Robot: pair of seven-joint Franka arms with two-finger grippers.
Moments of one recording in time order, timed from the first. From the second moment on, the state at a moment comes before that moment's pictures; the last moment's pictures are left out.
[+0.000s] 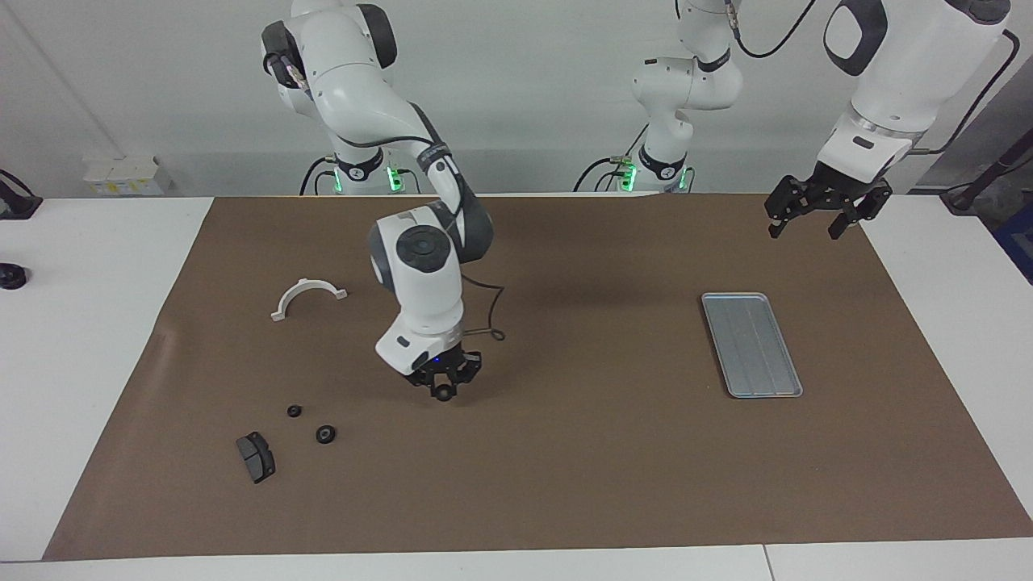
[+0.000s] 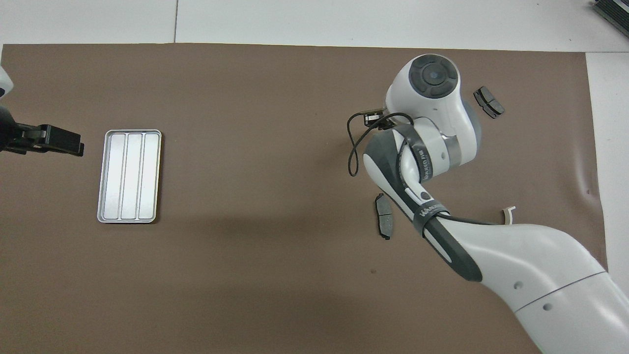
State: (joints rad) left arm -0.20 0.01 0.15 -1.59 -0.01 1.63 0.05; right arm 0.26 0.56 0.03 -1.47 -0.11 2.10 0.28
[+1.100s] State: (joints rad) left arm -0.09 -0.09 0.15 -1.75 -0.01 1.61 0.05; right arm 0.08 0.39 0.03 -1.74 -0.11 2.12 0.19
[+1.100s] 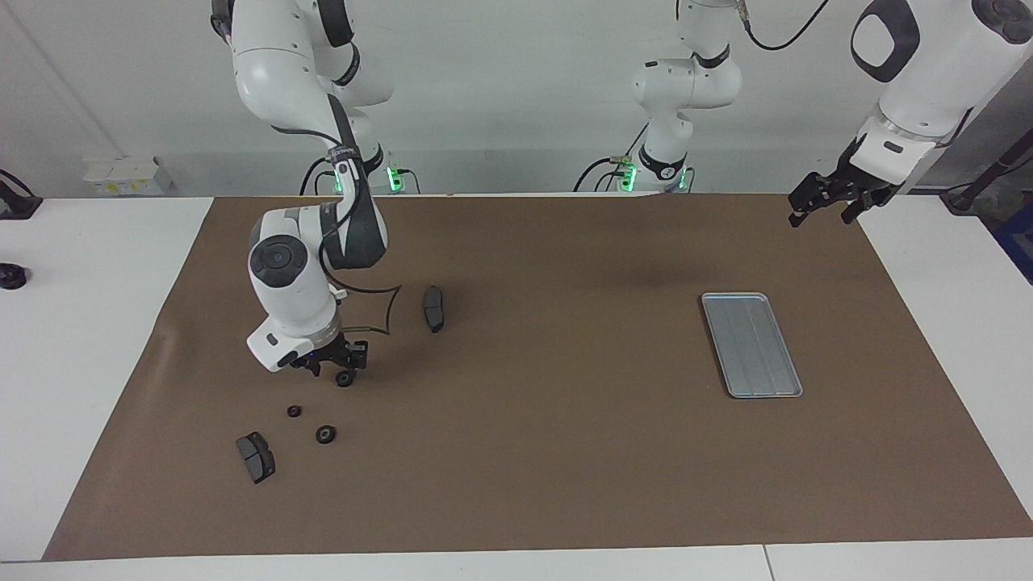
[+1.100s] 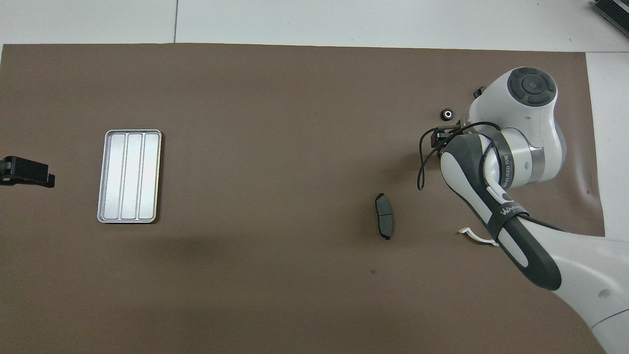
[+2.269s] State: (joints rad) left arm 0.09 -0.10 0.00 -1.75 -0.01 1.62 0.05; right arm 0.08 0.04 0.05 -1.60 -0.06 1.70 0.19
